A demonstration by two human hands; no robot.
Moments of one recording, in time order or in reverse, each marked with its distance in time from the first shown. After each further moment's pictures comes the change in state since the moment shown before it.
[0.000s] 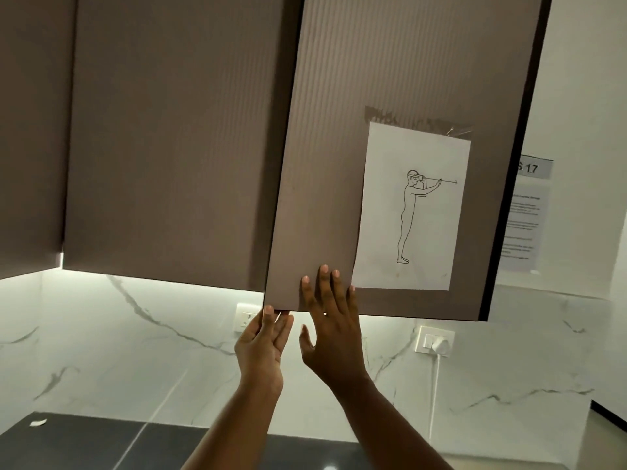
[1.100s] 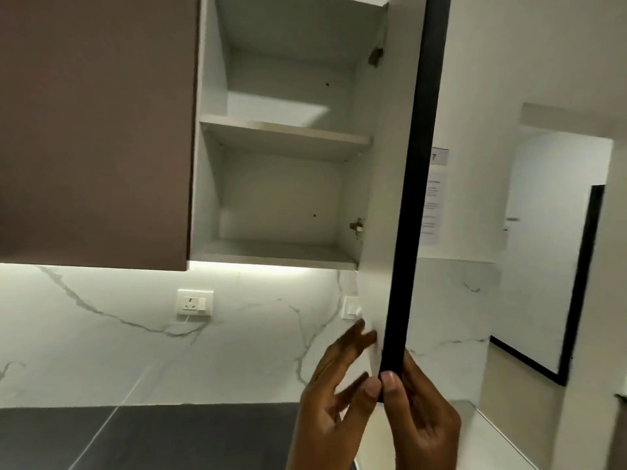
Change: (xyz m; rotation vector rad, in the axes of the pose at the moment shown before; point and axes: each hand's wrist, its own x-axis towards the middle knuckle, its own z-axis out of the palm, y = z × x) left_hand -0.314 -0.059 0.101 0.486 -0.744 0.365; right_hand -0.174 0.039 -0.327 0.894 0.370 0.648
